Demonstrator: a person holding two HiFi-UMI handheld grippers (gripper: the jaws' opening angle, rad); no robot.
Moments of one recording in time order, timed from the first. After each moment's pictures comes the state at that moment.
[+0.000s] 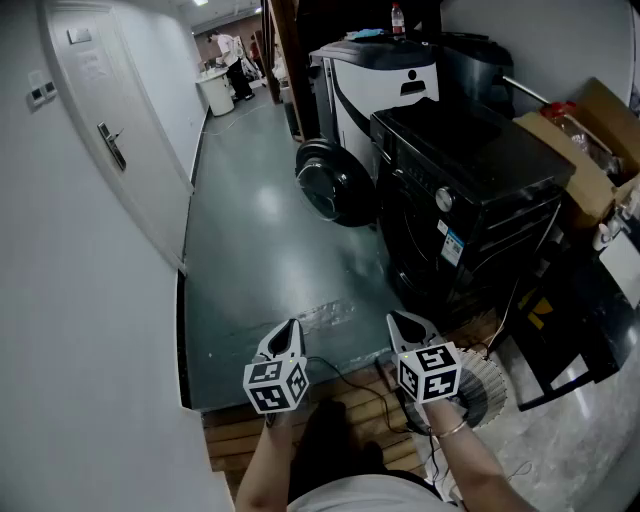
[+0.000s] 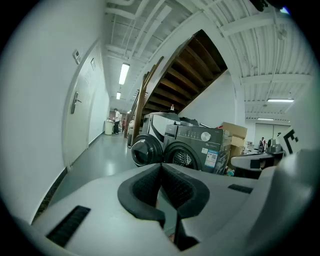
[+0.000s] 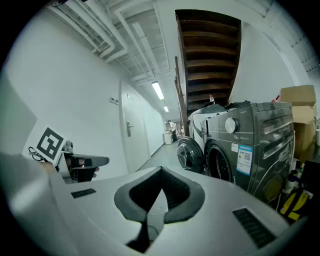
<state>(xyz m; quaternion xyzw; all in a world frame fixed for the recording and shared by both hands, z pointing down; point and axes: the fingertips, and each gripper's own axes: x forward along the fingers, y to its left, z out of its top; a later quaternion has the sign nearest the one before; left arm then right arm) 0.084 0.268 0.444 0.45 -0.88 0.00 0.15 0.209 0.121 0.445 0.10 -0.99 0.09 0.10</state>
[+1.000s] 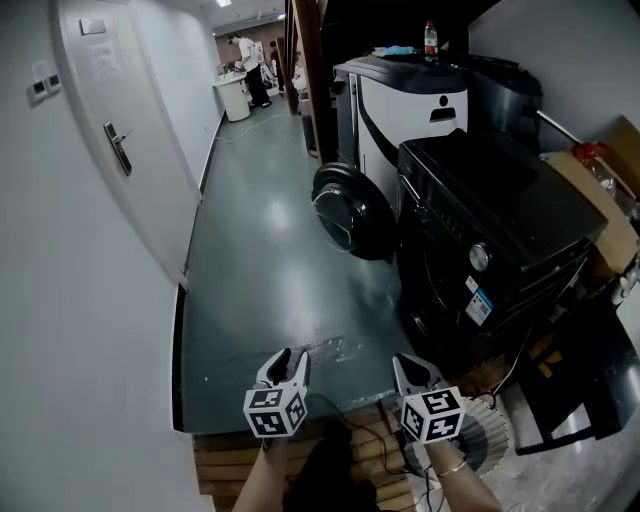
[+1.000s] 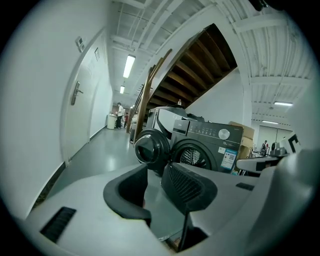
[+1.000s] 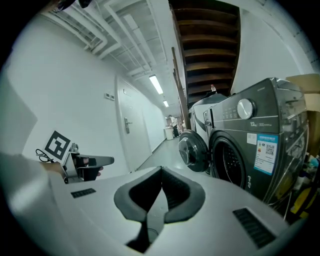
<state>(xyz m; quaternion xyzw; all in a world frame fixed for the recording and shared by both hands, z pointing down) -0.034 0.218 0.478 0.44 -0.88 -0.01 0.18 0.105 0.071 0.478 0.08 -0.98 0.11 0.12</state>
